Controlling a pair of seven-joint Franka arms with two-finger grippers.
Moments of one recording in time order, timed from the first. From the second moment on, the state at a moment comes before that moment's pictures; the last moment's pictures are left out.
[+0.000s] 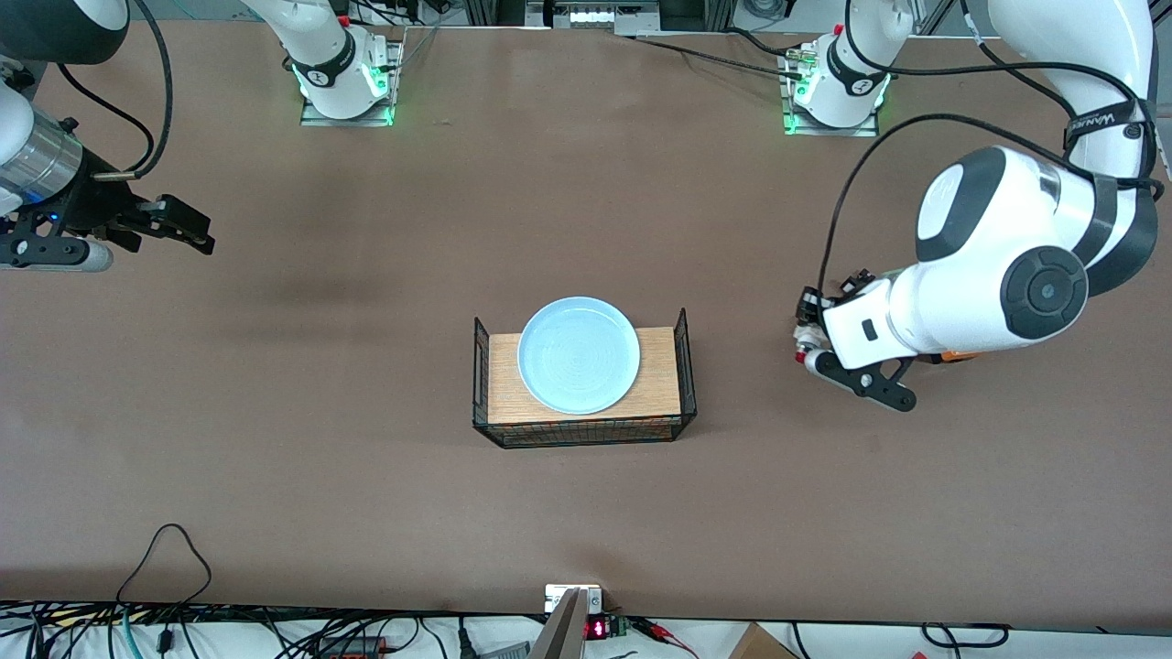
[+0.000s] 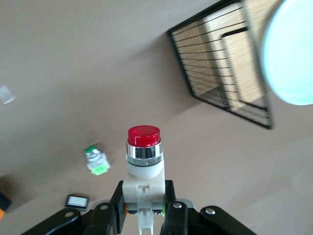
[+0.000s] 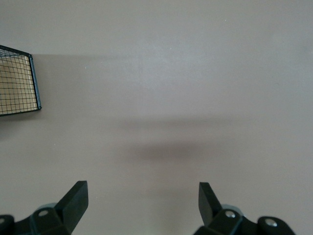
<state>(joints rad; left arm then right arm) -0.07 0.50 -0.27 -1.25 -0.11 1.54 0.04 0.00 0.00 0.04 -1.72 0.02 1.71 0.09</state>
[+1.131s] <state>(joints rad) -0.49 0.71 -0.23 -1.12 -0.11 1.97 -0.53 0.02 -0.02 0.05 -1.72 0.02 1.69 0.11</state>
